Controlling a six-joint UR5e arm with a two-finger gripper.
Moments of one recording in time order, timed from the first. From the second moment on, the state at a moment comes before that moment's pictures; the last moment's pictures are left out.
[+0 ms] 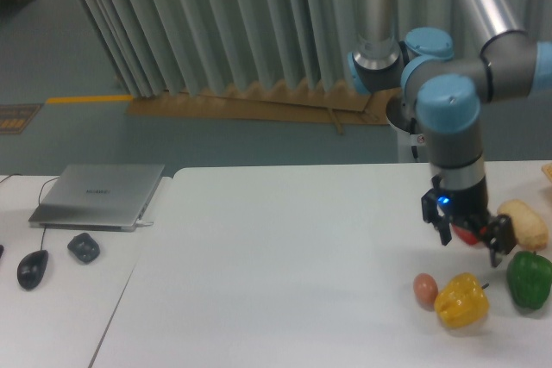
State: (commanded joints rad) arm 2.30 -1.98 -1.50 -1.14 1.75 0.97
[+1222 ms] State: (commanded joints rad) arm 2.34 -2.02 -1.49 -1.12 1.73 1.04
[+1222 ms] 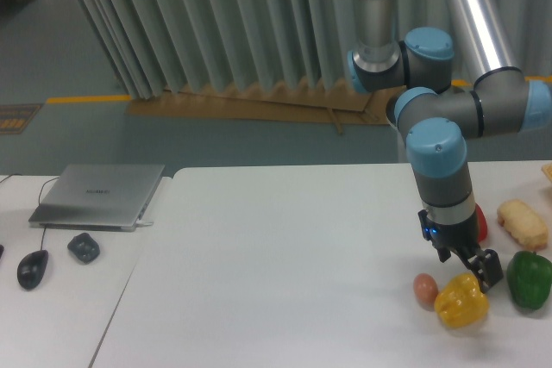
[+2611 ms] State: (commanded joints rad) arm 2.34 -2.08 -1.47 -1.12 1.75 1.04
